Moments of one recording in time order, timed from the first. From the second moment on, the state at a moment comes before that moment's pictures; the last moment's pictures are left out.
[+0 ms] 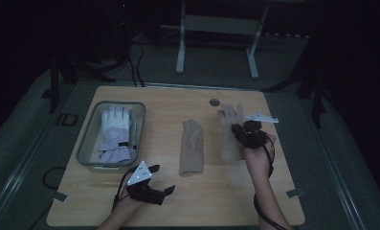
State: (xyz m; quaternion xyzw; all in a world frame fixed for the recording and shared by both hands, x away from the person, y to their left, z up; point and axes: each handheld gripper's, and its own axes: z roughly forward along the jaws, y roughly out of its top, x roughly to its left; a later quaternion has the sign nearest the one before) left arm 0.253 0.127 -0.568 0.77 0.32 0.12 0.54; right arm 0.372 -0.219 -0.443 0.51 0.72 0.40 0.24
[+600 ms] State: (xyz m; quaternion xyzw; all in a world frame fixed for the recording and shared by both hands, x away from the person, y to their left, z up) left arm 0.251 0.127 -0.567 0.77 0.31 0.13 0.54; right arm 0.380 -0.128 -0.461 0.50 0.74 0.41 0.20
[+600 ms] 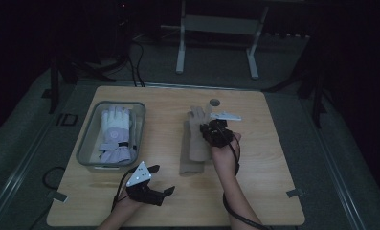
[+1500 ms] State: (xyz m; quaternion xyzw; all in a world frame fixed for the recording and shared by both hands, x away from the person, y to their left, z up) left arm 0.250 0.128 -0.566 0.77 0.31 0.12 0.54; right arm 0.390 -0.103 -0.543 0.53 0.76 0.36 0.14
